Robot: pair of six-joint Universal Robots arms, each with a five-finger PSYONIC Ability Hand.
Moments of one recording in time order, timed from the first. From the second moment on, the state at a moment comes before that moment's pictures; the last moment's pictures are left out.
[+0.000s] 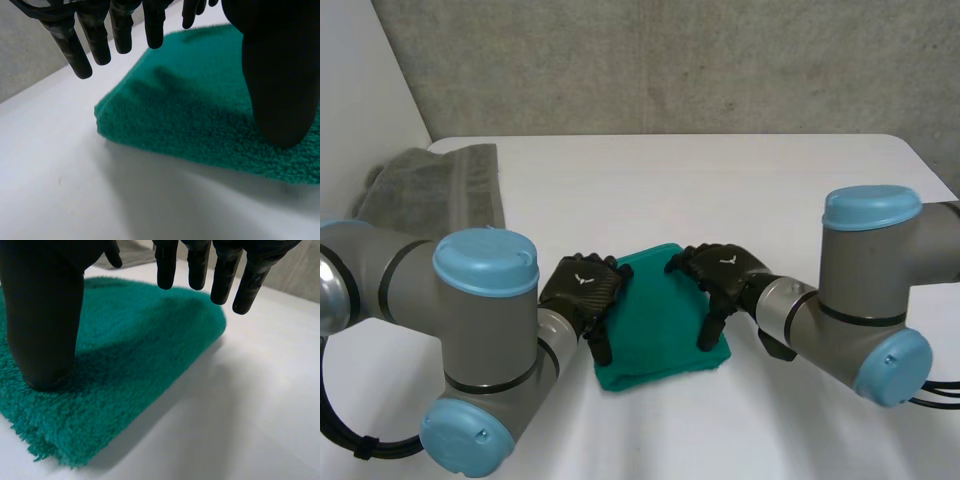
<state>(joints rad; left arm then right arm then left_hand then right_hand) 4.04 -2.11 -1.50 3.17 -1.66 3.33 2.05 -0.95 1.37 0.07 1.24 2.98 0.20 0.20 0.21 0.20 0.04 0.20 0.22 0.21 0.23 0.06</state>
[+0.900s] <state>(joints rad) 4.20 -1.77 -1.40 3.08 -1.17 3.18 1.97 -1.11 1.74 -0.09 1.32 3.30 0.20 0.20 0.21 0.20 0.04 0.20 0.22 0.21 0.23 0.06</state>
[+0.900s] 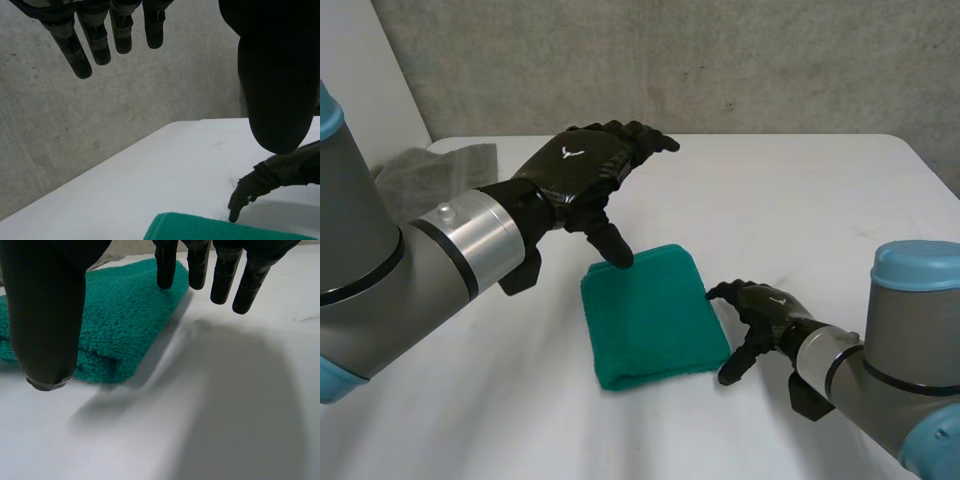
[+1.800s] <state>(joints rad) 4.18 -1.79 -1.42 3.08 -1.18 3.18 2.01 -0.77 1.13 -0.08 1.35 3.32 0.20 0.20 0.21 0.20 0.04 0.91 0.94 1.14 1.19 0.95</state>
